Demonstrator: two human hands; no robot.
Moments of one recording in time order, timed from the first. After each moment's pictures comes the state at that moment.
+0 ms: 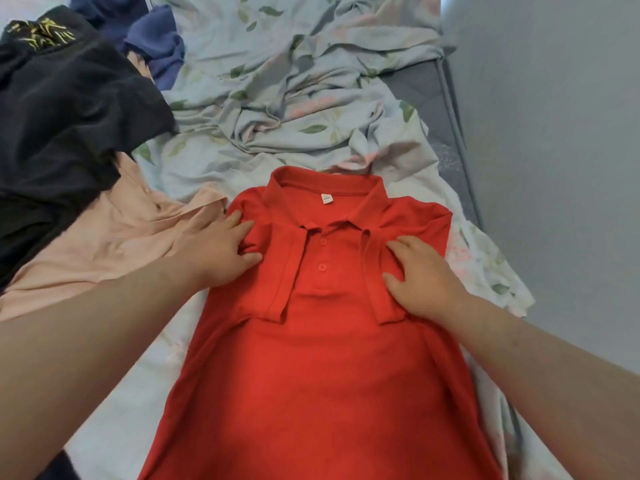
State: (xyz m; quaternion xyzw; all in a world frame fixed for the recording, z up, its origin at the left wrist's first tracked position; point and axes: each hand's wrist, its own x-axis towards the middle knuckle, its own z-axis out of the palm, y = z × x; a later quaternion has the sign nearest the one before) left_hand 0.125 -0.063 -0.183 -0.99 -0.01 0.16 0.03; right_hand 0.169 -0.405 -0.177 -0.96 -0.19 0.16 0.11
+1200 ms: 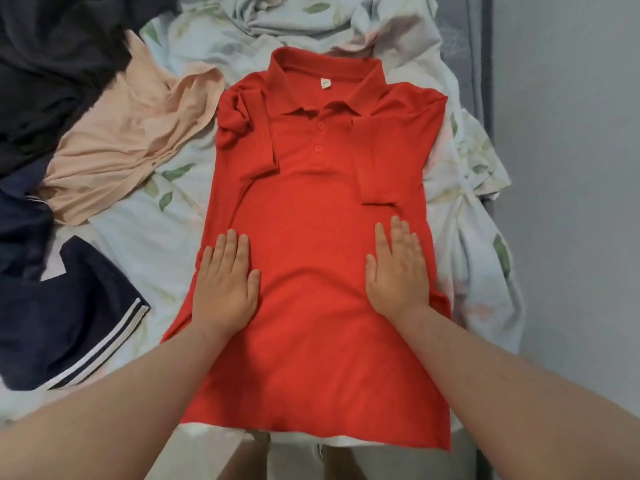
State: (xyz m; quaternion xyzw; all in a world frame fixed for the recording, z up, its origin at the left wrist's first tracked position) left_hand -0.137 -0.177 -0.205 -0.98 -0.14 0.12 -0.11; right_hand -0.030 -0.438 -0.205 -0.98 -0.15 0.10 0.10
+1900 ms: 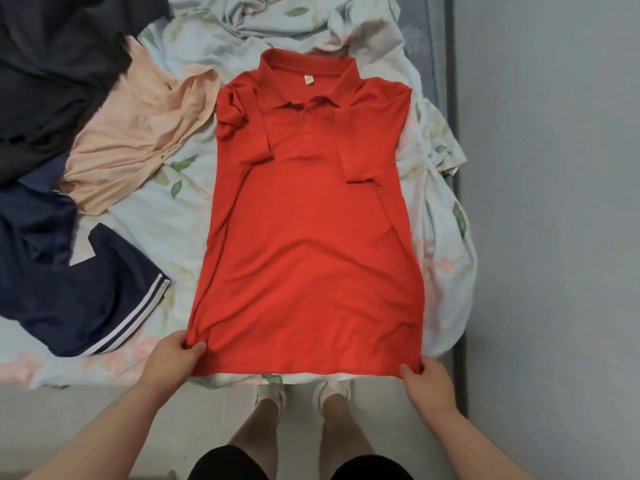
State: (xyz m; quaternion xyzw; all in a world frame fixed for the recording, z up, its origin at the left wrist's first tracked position) left_hand -0.287 -0.133 -0.147 -0.77 -0.45 0.27 -0.36; right_hand -0.230 -0.539 -0.139 -0.85 0.30 0.33 0.29
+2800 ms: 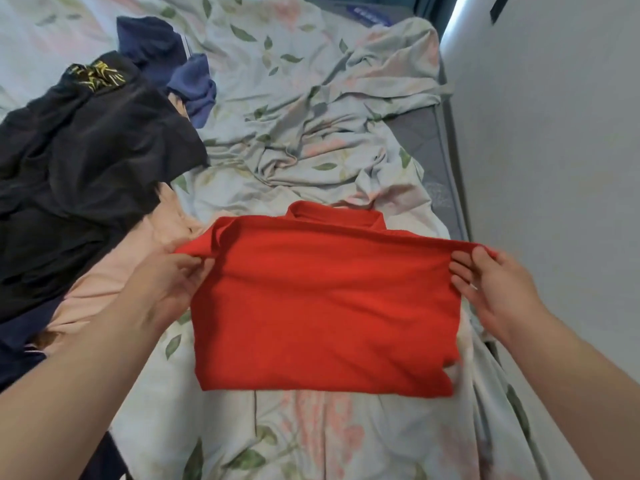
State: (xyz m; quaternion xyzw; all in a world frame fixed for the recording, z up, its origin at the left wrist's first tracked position) left_hand 0.072 -0.040 -0.094 -0.39 -0.45 -0.06 -0.80; right_hand 0.181 -0.438 -0.075 -0.66 0.28 0.11 0.69
